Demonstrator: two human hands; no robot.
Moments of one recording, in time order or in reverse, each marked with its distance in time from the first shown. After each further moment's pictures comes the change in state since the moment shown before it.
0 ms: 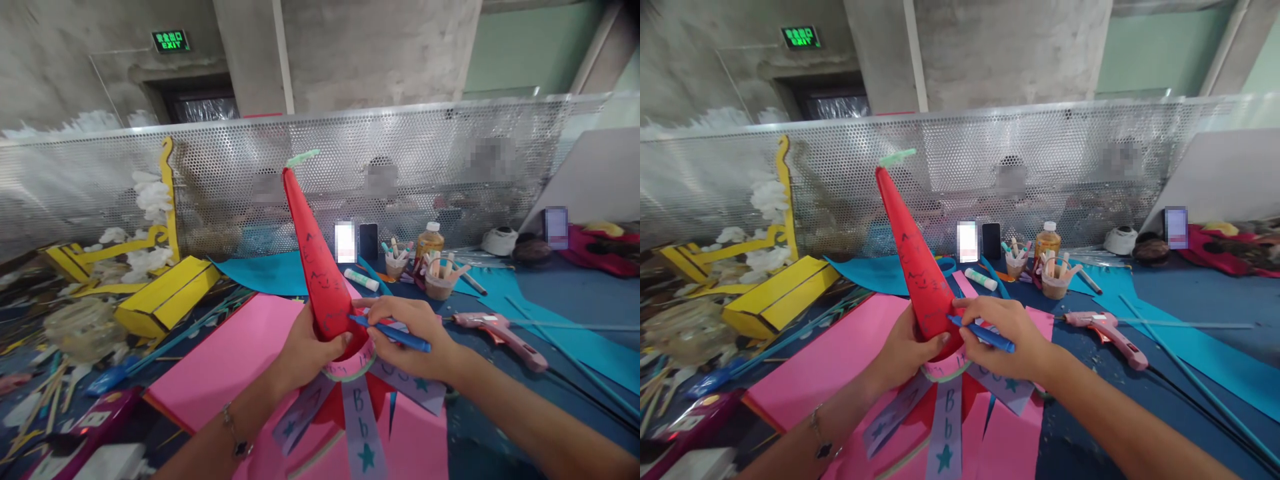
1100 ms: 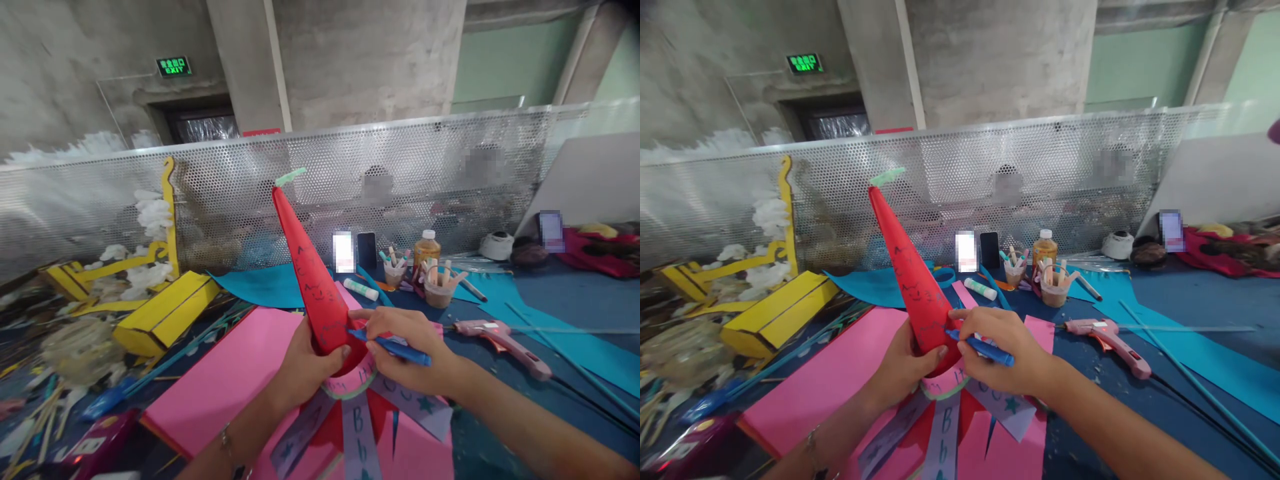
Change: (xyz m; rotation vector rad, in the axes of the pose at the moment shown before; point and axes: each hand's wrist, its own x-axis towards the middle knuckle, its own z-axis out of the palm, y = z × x) left_hand -0.001 -0.005 0.000 -0.091 -0.003 -0.027; right_hand -0.001 0.001 0.002 0.097 0.044 -0.029
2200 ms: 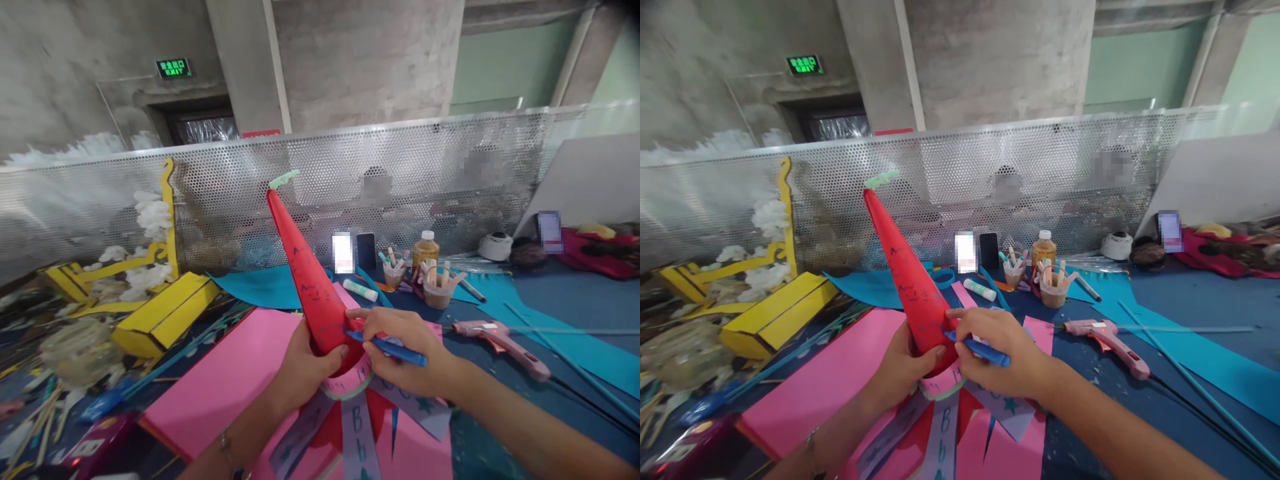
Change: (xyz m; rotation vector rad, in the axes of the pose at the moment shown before) left_hand -0.001 0.003 0.003 -0.054 0.048 -0.027; right_hand 0.004 0.000 0.002 0.010 -0.038 0.023
